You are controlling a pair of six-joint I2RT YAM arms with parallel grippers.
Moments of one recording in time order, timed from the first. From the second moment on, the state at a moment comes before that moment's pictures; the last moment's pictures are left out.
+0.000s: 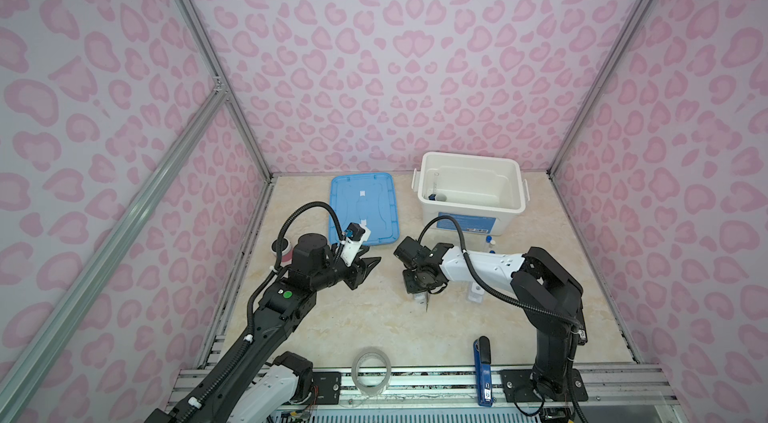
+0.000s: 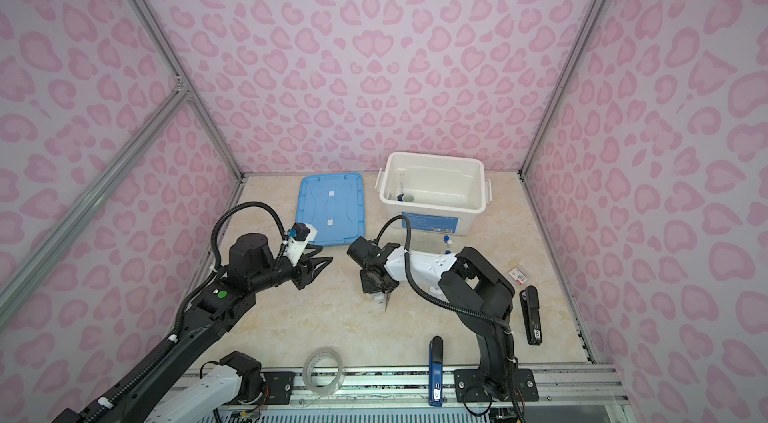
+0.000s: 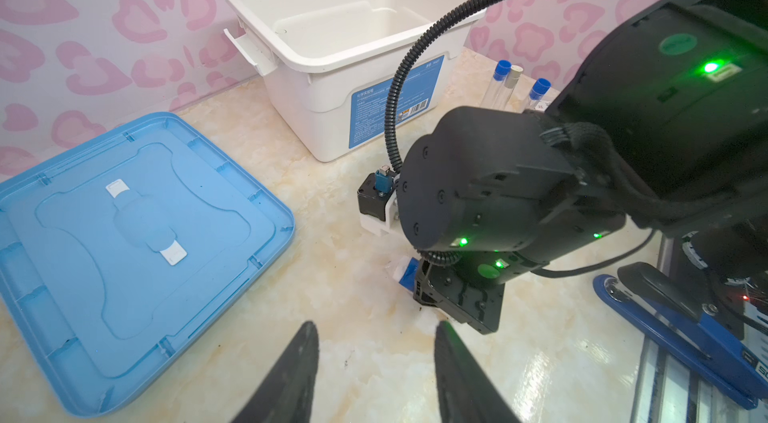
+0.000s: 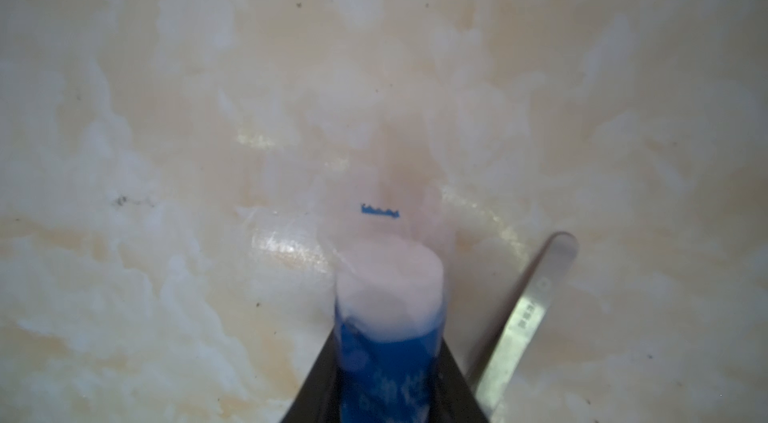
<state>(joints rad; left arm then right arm) -0.40 0.87 0.68 -0.26 0.44 0.12 0.89 1.92 1.27 -0.65 0.10 0.65</state>
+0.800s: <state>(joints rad) -0.40 0.87 0.68 -0.26 0.44 0.12 0.81 1.81 1.52 -0.84 0.12 0.53</state>
